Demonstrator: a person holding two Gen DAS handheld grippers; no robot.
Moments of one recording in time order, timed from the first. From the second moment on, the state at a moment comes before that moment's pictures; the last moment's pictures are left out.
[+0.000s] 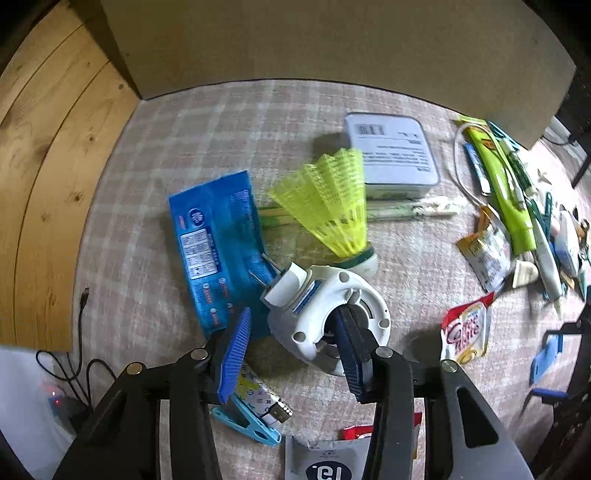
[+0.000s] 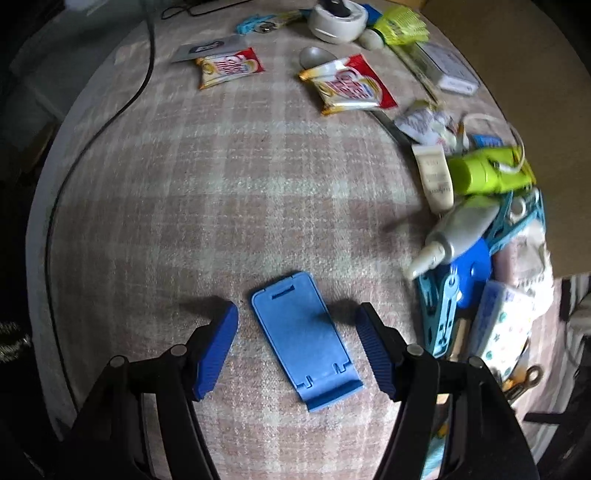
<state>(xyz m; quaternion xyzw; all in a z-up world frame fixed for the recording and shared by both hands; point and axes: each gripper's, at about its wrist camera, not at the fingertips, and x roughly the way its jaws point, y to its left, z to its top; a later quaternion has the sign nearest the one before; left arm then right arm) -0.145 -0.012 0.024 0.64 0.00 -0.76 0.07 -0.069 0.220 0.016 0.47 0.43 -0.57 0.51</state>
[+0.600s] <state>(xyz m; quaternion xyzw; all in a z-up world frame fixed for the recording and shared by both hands) -0.125 0.005 0.038 0.62 -0.01 -0.78 0.08 -0.056 0.282 0.041 0.51 0.32 -0.64 0.48</state>
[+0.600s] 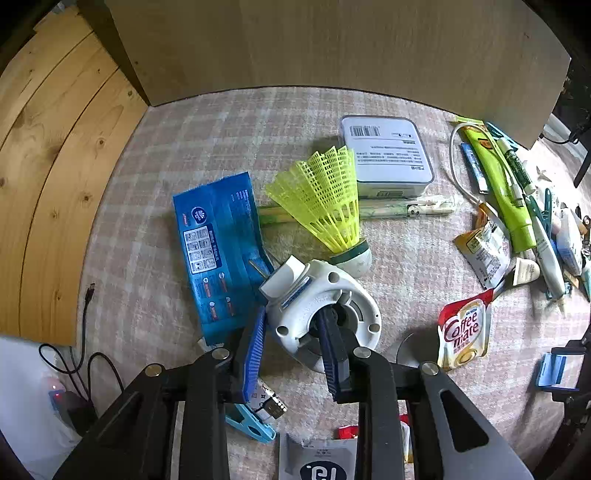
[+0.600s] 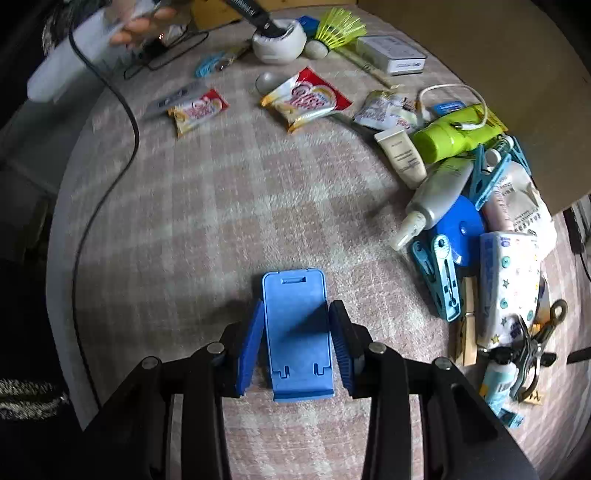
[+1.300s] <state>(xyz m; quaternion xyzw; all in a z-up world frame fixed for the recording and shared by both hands) -0.089 0.043 0.106 0.57 -0.01 -0.82 0.05 -0.062 0.364 0.116 0.50 0.23 -0.73 0.40</state>
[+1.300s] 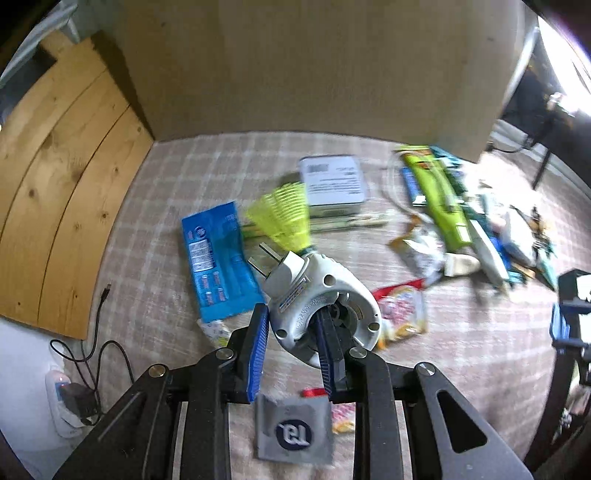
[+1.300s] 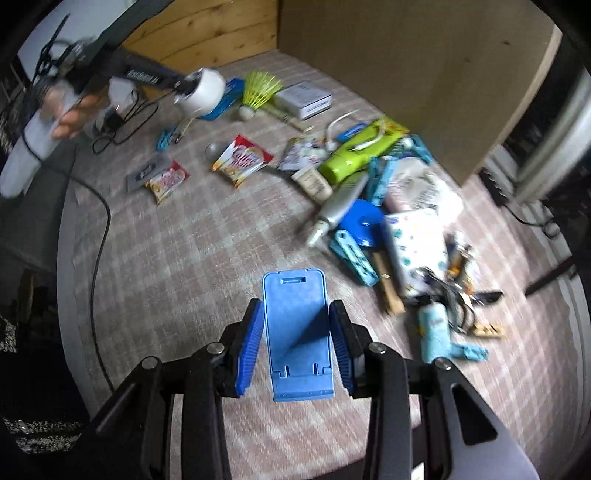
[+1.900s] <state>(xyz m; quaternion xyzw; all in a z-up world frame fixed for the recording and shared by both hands) -0.049 0.267 0.172 0.51 -0.06 -0.84 -0.17 -0.021 0.507 0.161 0.50 0.13 -0.83 0.20</state>
